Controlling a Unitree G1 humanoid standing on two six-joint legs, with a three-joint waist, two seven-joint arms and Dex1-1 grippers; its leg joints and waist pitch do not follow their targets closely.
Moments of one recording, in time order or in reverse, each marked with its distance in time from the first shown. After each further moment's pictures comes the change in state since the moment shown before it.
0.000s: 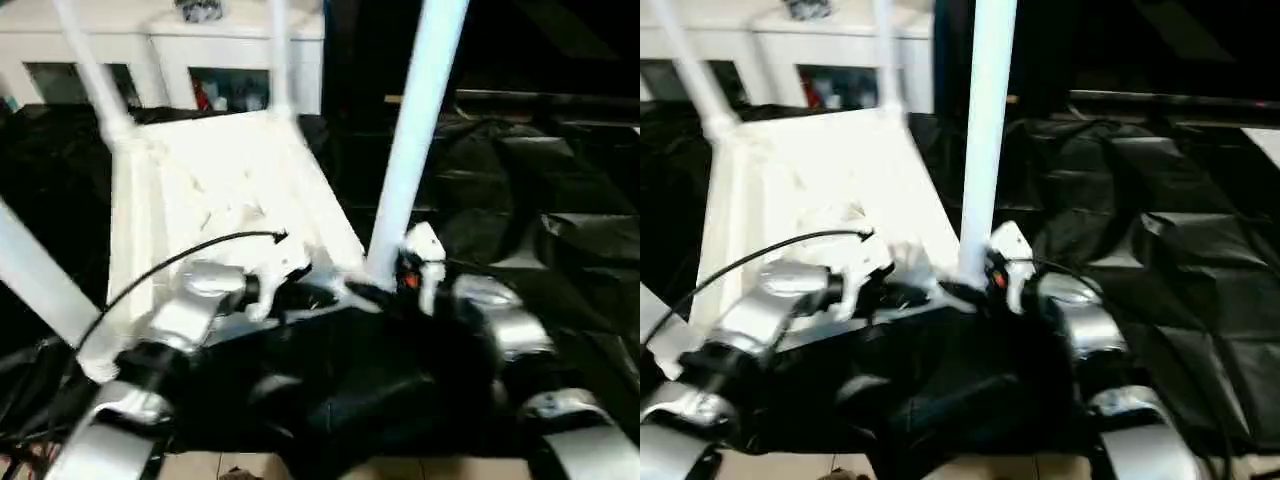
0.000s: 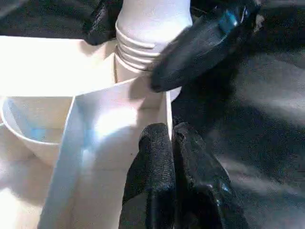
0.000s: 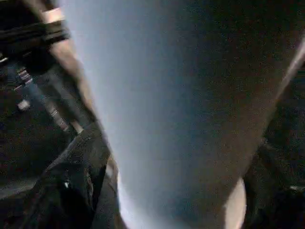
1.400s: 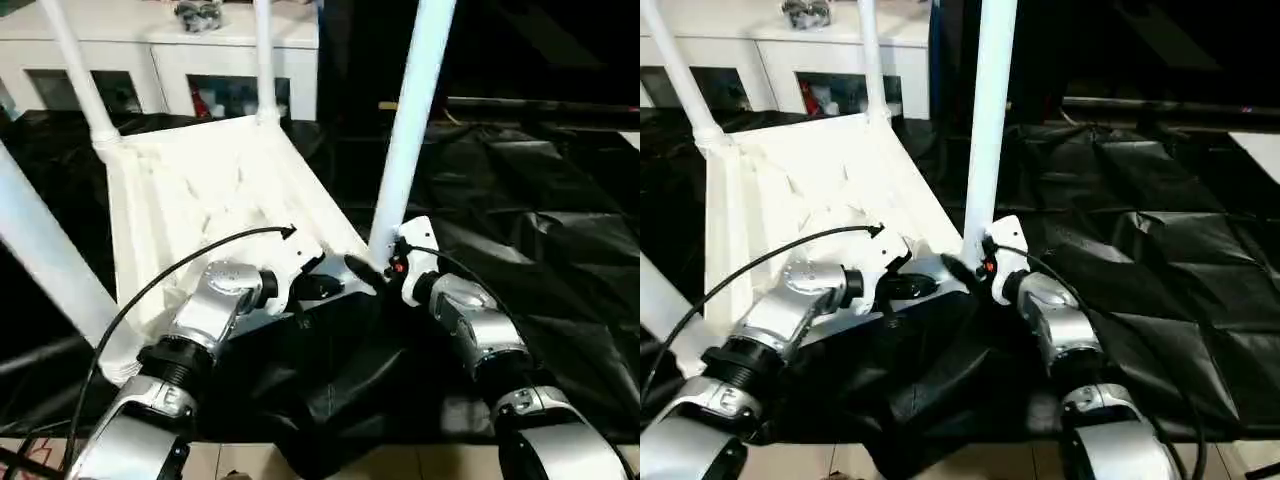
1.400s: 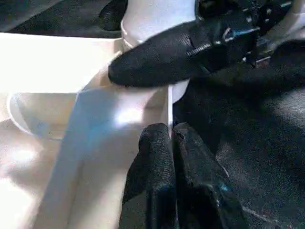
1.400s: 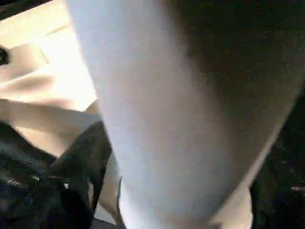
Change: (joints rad) left arm -0.039 -0.094 0.023 0.055 0.044 0.067 0.193; right arm -0.023 0.121 -0.060 0.062 -0.024 0.012 -0.364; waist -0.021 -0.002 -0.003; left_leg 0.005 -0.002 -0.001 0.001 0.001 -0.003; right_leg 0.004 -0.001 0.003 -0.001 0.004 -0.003
